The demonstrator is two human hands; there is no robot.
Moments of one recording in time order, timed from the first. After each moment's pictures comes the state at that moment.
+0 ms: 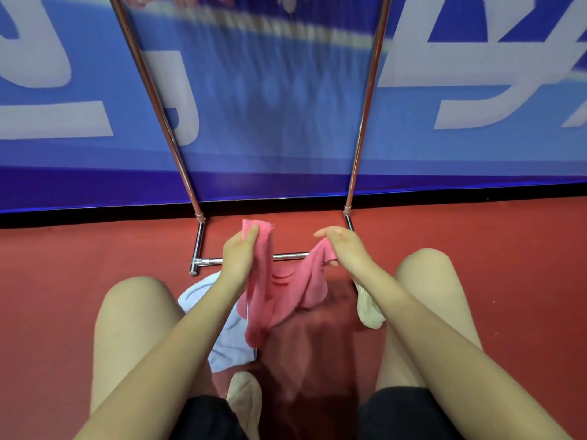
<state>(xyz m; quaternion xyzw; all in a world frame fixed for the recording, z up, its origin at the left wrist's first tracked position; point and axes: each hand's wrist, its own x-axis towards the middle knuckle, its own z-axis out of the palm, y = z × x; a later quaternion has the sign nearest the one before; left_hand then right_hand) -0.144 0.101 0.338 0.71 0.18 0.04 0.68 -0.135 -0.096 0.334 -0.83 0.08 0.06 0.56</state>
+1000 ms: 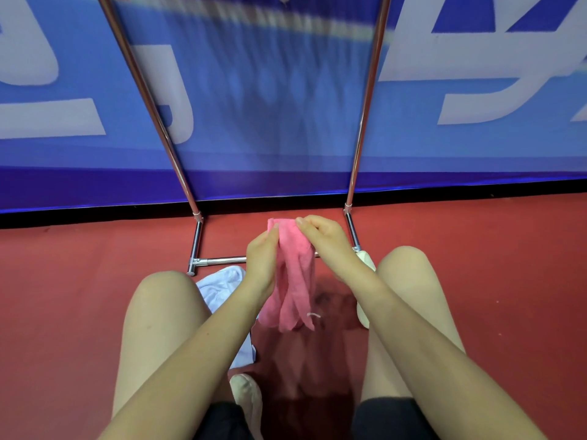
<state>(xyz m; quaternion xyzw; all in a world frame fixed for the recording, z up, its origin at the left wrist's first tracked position) -0.139 0.050 0.340 0.58 0.22 -0.02 0.79 -0.132 -0.064 0.360 -0.77 -0.05 0.01 0.64</state>
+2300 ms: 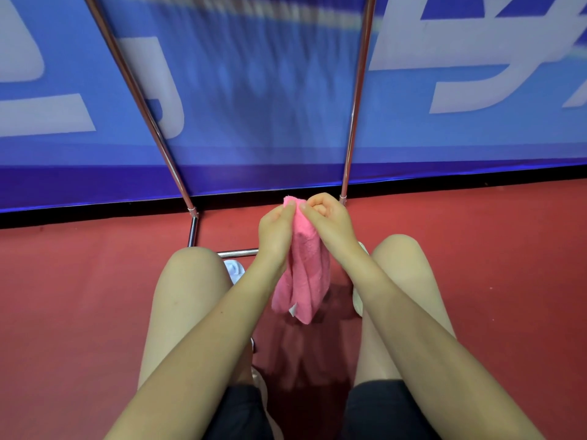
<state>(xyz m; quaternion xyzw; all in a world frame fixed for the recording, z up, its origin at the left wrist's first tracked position) -0.136 0.018 0.368 0.64 0.14 0.00 0.76 -0.127 -0.081 0.362 -0.74 0.03 -0.06 0.67</state>
